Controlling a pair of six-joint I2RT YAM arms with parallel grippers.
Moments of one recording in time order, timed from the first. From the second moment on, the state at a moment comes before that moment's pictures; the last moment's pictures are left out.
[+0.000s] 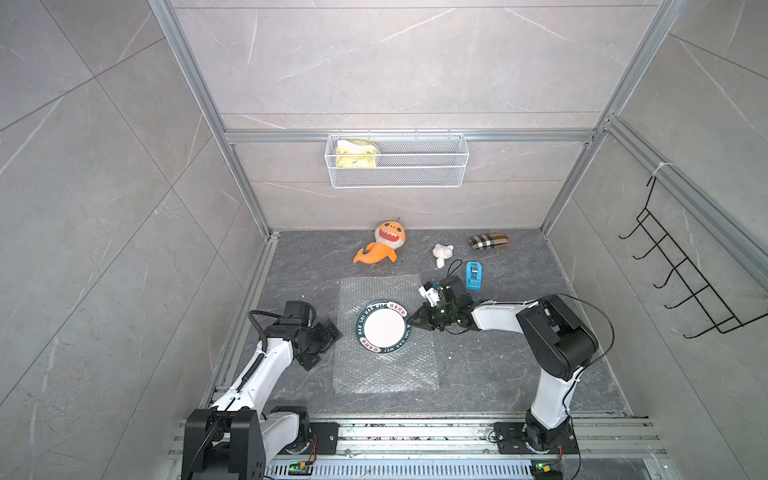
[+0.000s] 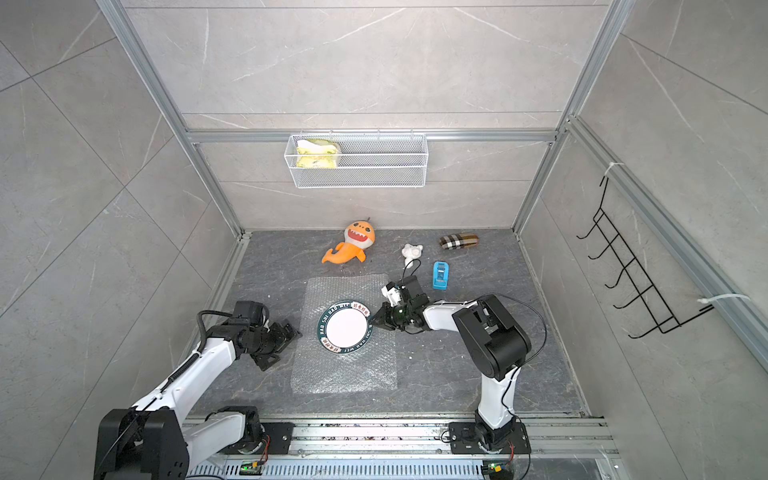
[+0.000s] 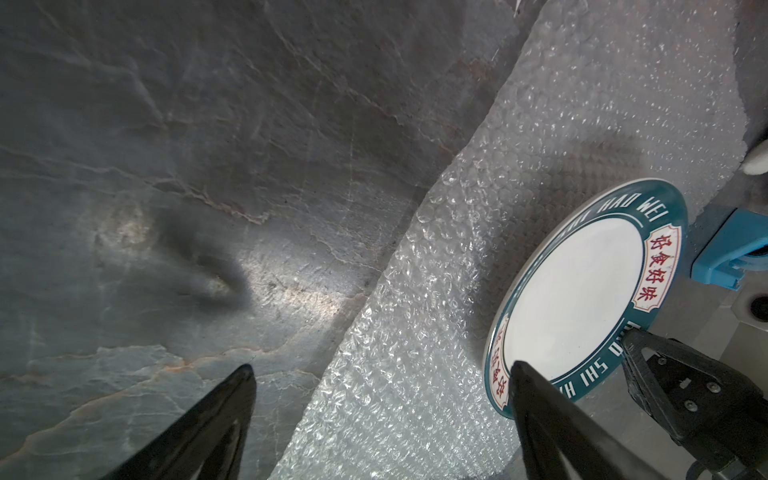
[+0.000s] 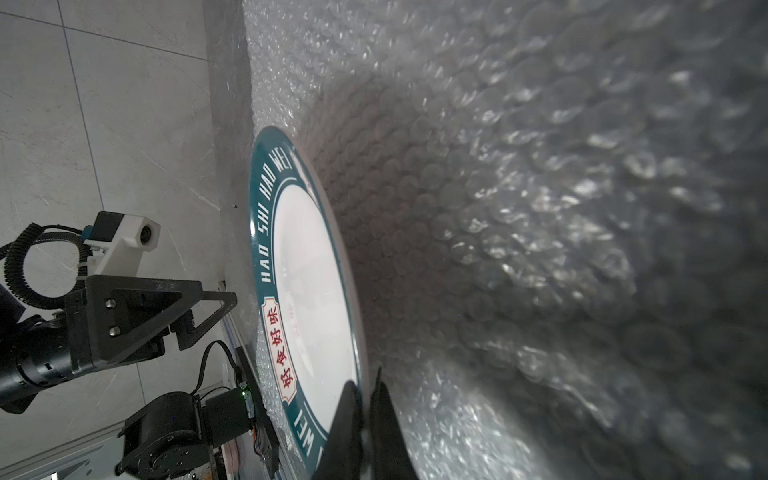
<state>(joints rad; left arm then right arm) -0.06 1.12 0.60 -0.69 0.31 -0.77 0.53 1.88 0.93 0.11 -0.70 0.73</state>
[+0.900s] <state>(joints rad) -0.17 1.07 0.56 -0.88 0.33 -0.87 0.54 1.79 0.97 -0.14 -0.51 0.62</state>
